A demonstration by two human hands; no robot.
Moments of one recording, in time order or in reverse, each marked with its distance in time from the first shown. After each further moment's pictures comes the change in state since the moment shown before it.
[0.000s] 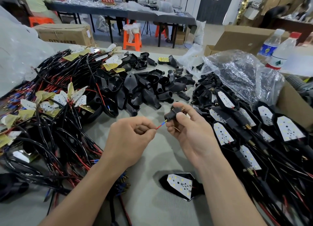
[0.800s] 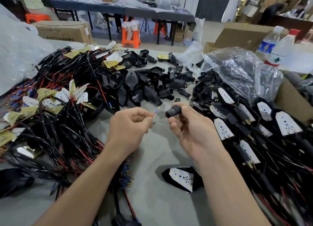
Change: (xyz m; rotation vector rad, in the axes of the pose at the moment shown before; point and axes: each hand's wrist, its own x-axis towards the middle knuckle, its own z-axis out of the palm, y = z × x) left_hand 0.015 -0.009 0.003 -0.190 0.012 -0.117; right_hand -0.002 -0.006 0.012 0.162 0.151 0.127
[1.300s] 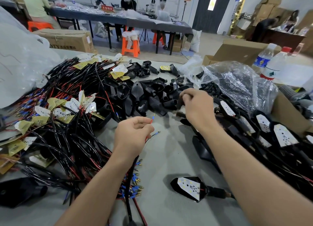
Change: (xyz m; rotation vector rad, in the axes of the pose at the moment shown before) left_hand 0.011 -0.007 -0.009 -0.137 0.036 -0.190; right_hand 0.077 -0.040 0.011 -1.352 0.181 -0.715
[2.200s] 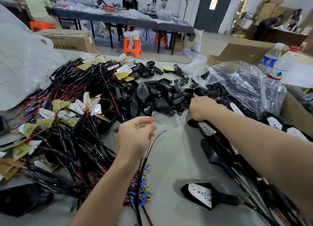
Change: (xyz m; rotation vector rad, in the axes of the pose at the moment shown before) left_hand 0.005 0.006 -0.005 -0.189 0.083 -0.050; right_hand 0.061 0.032 0.022 -0.910 -0.647 -0.125
